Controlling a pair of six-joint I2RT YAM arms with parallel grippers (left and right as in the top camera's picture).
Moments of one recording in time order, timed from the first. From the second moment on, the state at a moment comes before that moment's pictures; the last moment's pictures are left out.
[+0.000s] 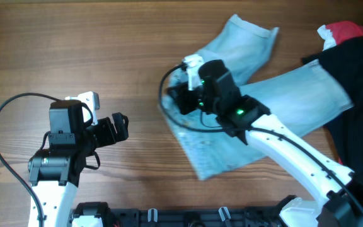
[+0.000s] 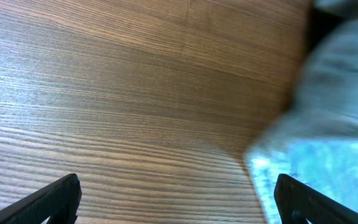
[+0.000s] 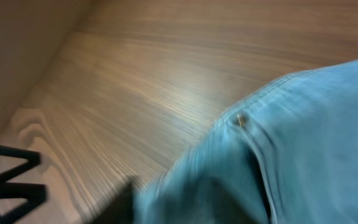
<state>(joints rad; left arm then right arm) 0.00 0.91 0.78 -0.82 0.20 -0.28 0.66 1.51 1.06 -0.15 -0.26 0.38</state>
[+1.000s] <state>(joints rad) -0.07 1.72 0.80 -0.09 0.32 -0.44 0.15 1.24 1.07 -0.90 -0.02 0.33</state>
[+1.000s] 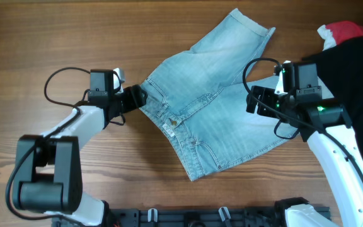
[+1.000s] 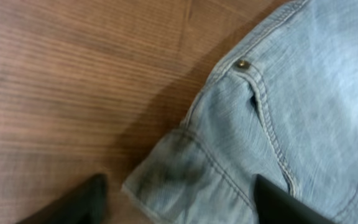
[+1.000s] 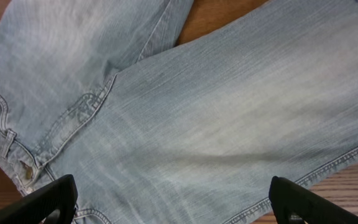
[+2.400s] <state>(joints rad) 0.15 1.64 0.92 -0.85 0.27 -0.79 0.15 1.24 1.07 -0.95 -0.02 0.32</state>
